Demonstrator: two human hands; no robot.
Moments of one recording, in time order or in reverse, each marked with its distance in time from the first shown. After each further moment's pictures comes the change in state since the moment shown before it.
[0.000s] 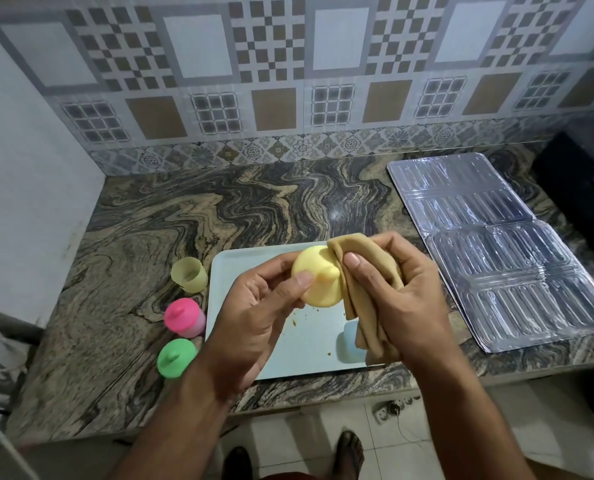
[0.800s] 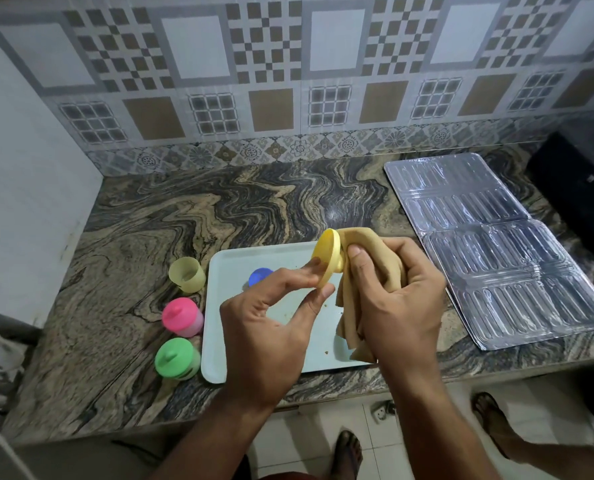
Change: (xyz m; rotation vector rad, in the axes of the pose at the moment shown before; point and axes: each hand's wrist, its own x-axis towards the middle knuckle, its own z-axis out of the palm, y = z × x) left_hand -0.016 -0.016 0.027 0.708 0.359 0.574; right_hand -0.013 -0.004 0.024 -0.151 0.380 -0.085
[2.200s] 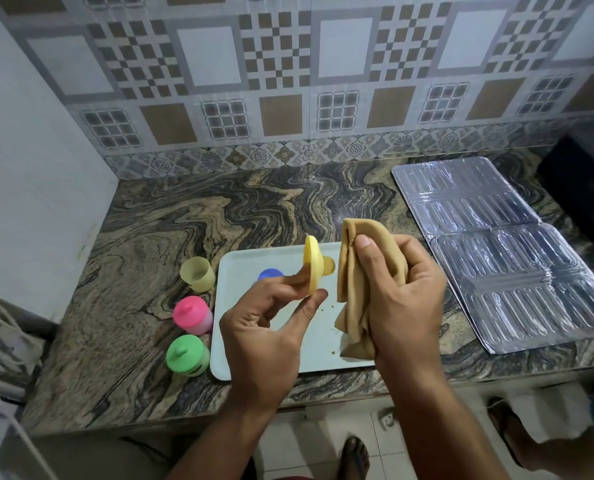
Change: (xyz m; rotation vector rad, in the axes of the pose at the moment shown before) left_hand -0.013 -0.008 -0.001 -0.192 0.131 -0.093; right_hand -0.006 -0.010 0.005 0.207 -0.034 0.142
